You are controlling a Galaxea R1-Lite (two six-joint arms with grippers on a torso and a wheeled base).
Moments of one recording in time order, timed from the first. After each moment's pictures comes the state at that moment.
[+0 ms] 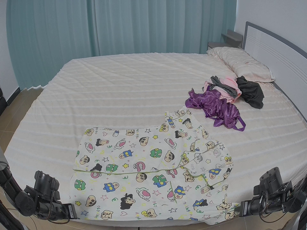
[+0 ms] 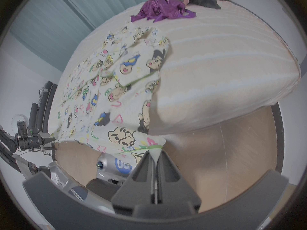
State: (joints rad) left arm -0.14 1.76 -0.04 -0.52 -0.03 -0.45; right arm 0.43 1.74 -0.02 -0.67 0.01 0.55
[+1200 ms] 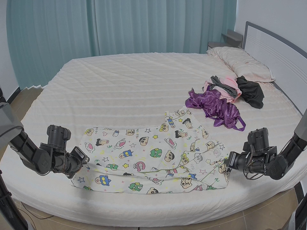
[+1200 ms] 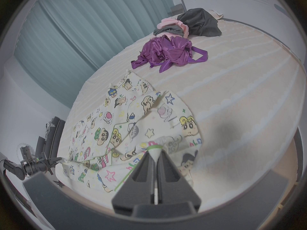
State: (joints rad) left arm -0.11 1.95 -0.62 -0.47 -0.03 -0.99; right arm 0.28 1.96 -0.51 -0.72 0.00 0.58
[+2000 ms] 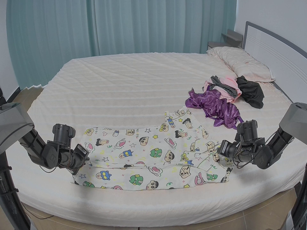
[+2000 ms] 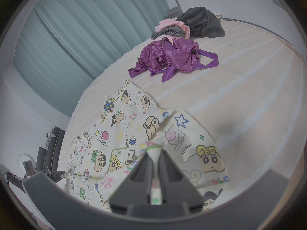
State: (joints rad) left arm -0.08 2.08 -0.74 -0.48 -0.03 -1.06; right arm 0.26 2.13 -0.74 -0.71 -0.01 0.63
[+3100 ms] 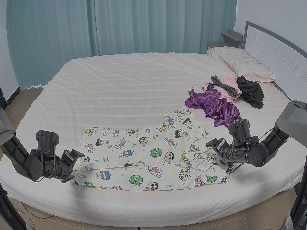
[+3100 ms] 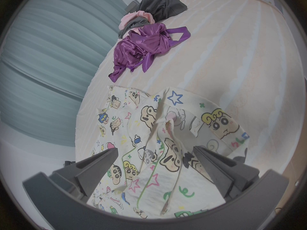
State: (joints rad) left arm -0.02 1.90 -0.50 -0.57 -0.09 -1.07; right arm 0.32 2.13 -0.82 -0.57 -0.05 1.06
